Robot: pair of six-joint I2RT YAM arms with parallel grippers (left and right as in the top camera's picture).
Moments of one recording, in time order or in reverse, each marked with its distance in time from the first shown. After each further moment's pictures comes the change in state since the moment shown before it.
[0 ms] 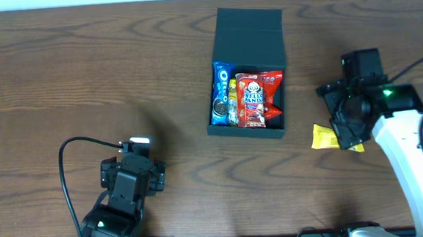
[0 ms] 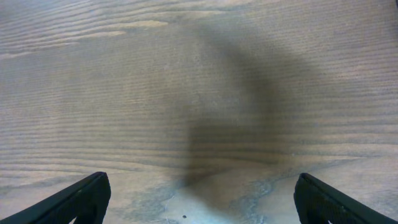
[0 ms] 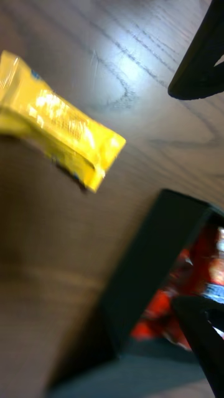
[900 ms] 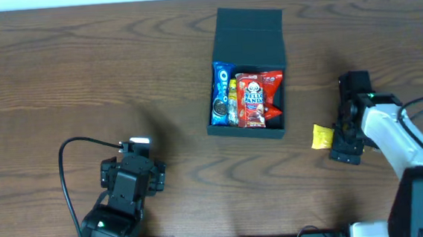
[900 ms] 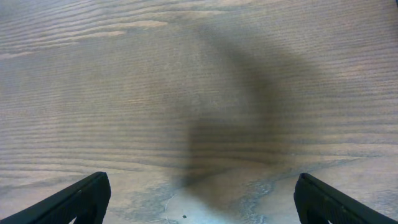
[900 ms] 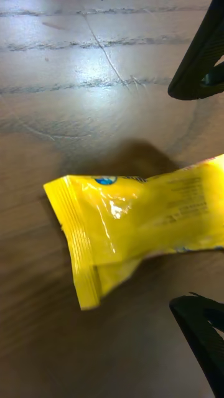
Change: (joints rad) left arm 0.000 0.000 0.000 0.001 0.000 0.000; right arm -0.116 0.216 -0.211 0.182 0.128 0.486
